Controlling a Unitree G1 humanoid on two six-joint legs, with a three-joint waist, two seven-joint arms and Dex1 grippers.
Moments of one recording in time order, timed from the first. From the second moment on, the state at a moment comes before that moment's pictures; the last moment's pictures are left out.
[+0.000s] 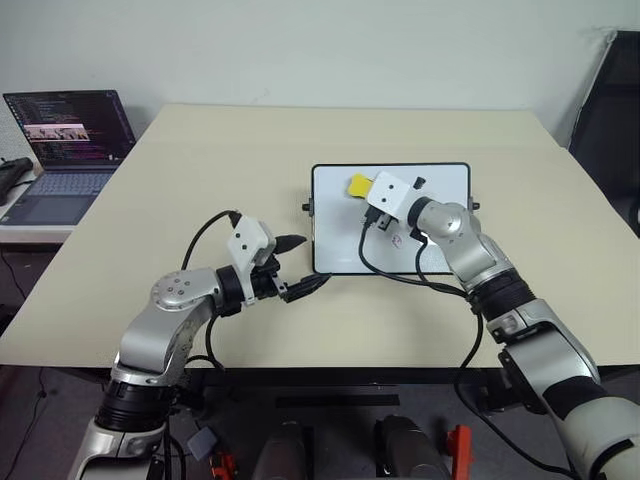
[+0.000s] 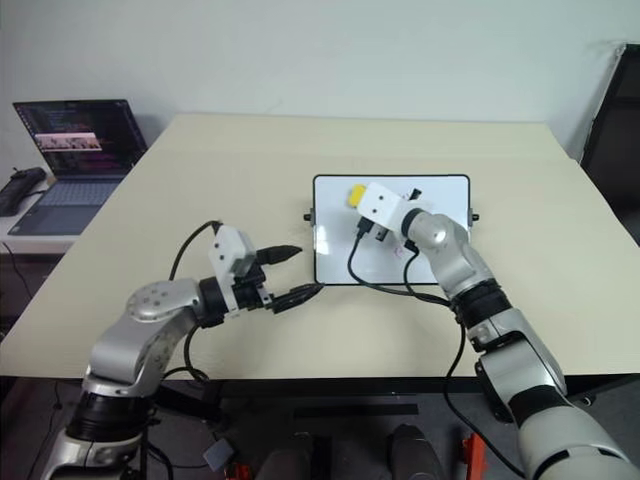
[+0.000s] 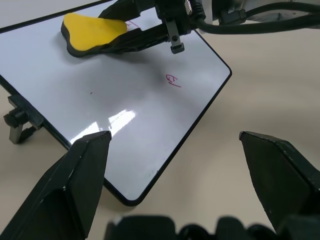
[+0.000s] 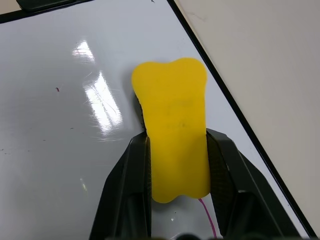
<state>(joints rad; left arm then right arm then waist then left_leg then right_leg) -0.32 0.55 -0.02 -0.24 -0.39 0.47 -0.84 -0.92 -0.34 0.37 0.53 -0.30 0.10 0.47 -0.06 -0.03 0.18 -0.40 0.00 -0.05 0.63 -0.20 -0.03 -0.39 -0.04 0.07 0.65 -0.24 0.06</state>
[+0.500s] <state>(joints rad) -0.34 0.55 -0.03 -0.22 -0.39 0.47 -0.84 -0.76 -0.37 0.43 0.34 -0.25 0.14 0.80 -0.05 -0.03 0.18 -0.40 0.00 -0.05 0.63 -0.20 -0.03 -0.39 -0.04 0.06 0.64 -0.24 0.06</state>
